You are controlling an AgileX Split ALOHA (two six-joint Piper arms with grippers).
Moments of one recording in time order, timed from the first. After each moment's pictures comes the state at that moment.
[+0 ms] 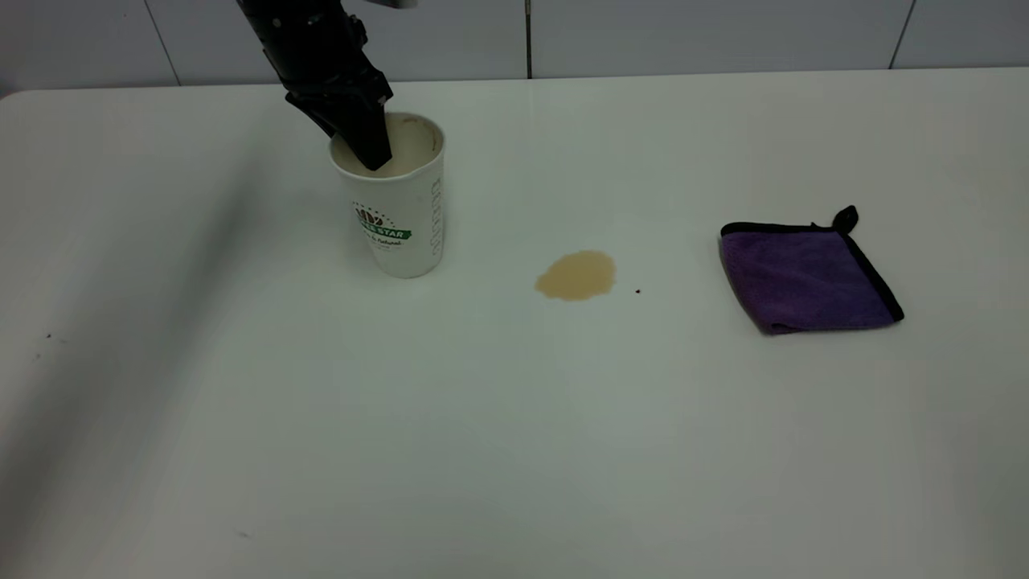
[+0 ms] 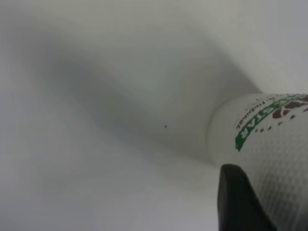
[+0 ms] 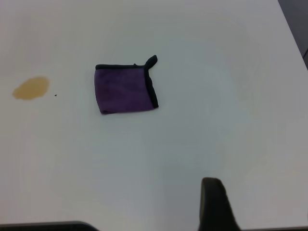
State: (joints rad) left arm -0.23 2.62 -2.19 -0.27 0.98 0.67; right arm -0.05 -0.02 -0.47 0.03 1.12 -0.01
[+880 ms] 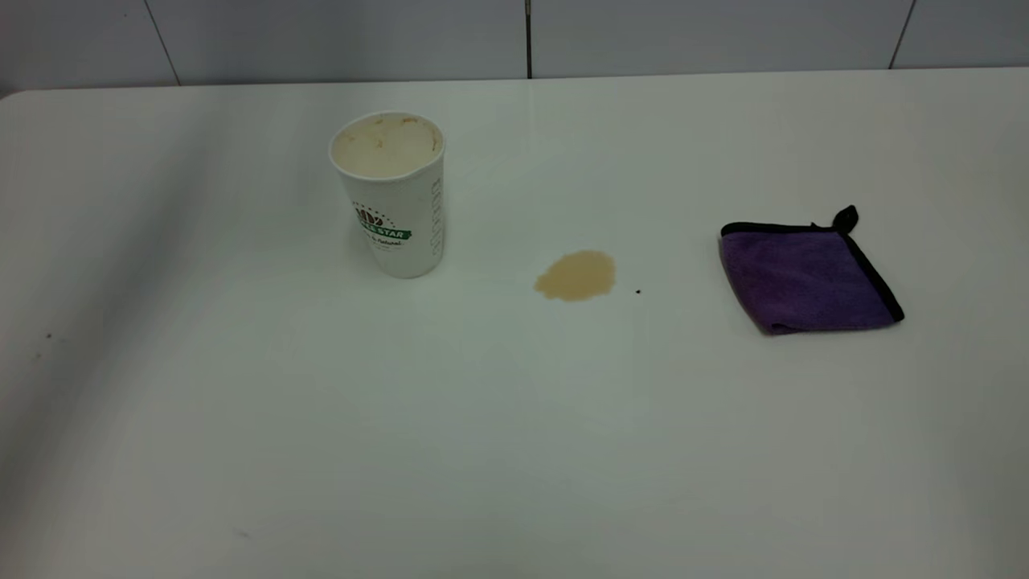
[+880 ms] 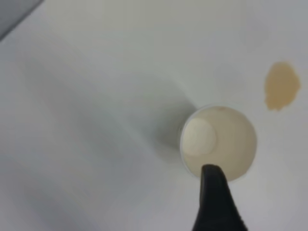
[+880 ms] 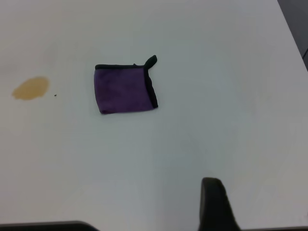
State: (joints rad) left arm -0.23 2.15 -2.19 -0.24 1.17 0.48; right arm -0.05 -0.02 -0.47 0.03 1.12 -0.01
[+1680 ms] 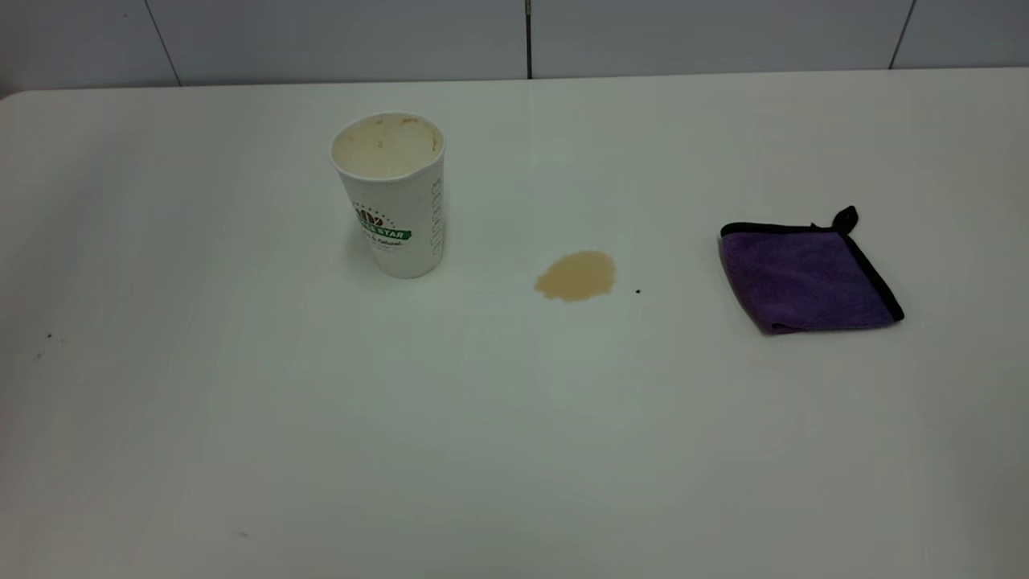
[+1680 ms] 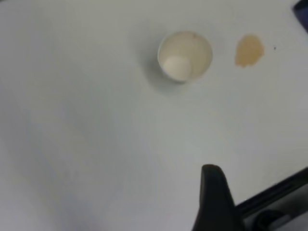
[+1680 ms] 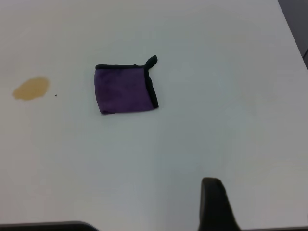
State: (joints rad) left arm -0.23 1.41 -1.55 -0.14 1.17 0.25; right arm -0.05 -0.02 -0.47 0.03 1.12 -0.01
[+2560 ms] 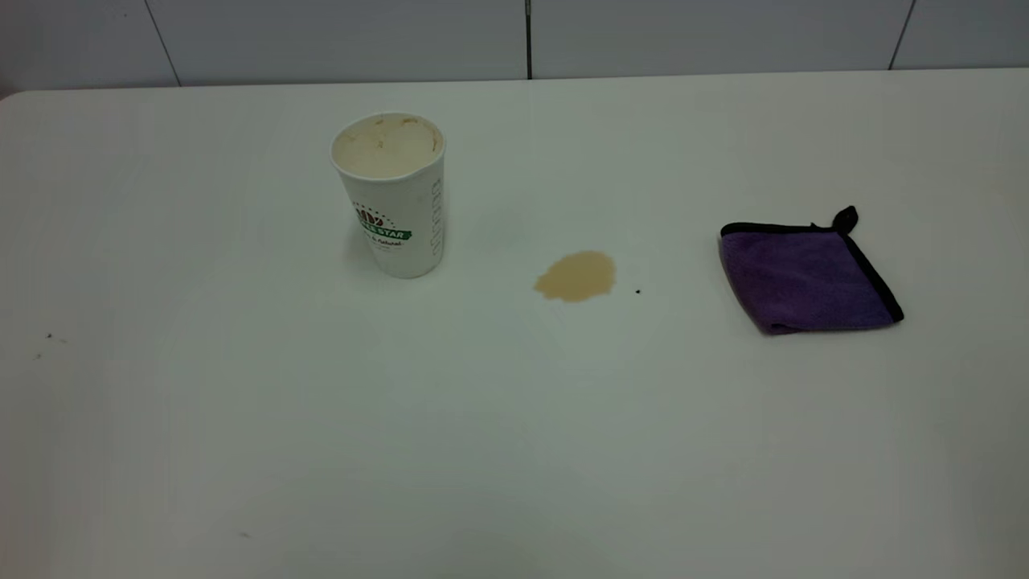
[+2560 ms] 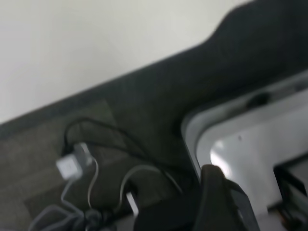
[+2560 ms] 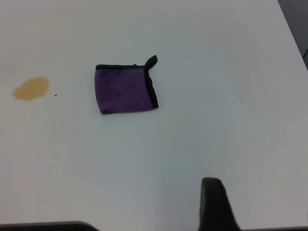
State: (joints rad) left arm -0.23 0.61 -0.49 -0.06 1.10 0.12; right arm -0.05 -0.02 -0.47 0.03 1.12 -0.01
